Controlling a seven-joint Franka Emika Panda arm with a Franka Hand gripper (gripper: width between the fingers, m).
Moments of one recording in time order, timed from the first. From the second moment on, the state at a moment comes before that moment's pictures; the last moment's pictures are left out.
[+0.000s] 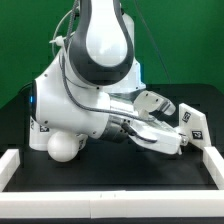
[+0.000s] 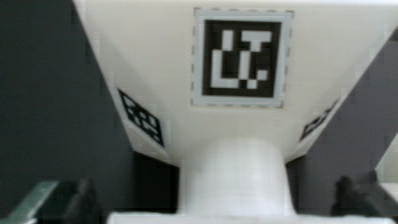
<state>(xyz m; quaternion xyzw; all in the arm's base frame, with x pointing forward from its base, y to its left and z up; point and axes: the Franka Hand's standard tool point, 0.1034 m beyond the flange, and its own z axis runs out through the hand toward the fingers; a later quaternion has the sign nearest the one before) 0.455 0.092 0.018 -0.67 0.48 0.44 0.36</state>
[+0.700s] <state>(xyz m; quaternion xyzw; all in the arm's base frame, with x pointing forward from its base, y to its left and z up) 0.460 0.085 0.031 -0.67 0.48 0.43 0.36</state>
